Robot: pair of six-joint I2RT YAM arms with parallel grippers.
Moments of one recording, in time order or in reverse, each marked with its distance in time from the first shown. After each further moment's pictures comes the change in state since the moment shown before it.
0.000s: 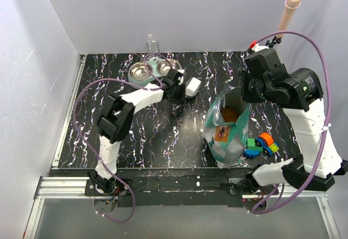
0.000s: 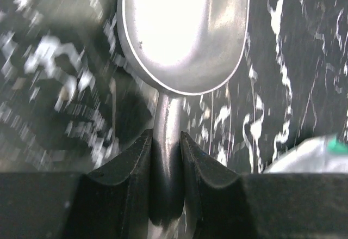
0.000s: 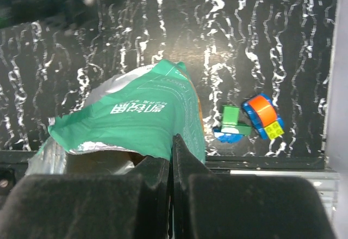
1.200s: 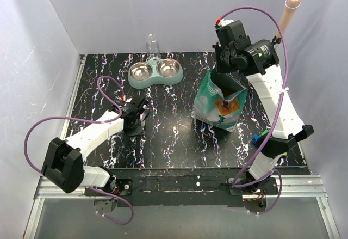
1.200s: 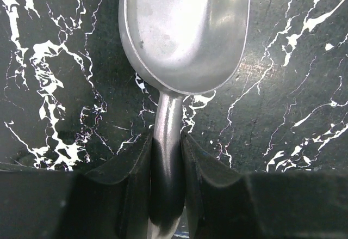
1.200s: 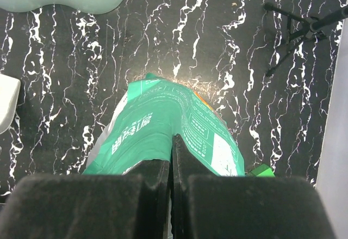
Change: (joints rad) left arm 0.077 -0.814 -0.677 -0.571 -0.378 -0.207; right arm -0.061 0.376 0.275 0.198 -0.006 -0.232
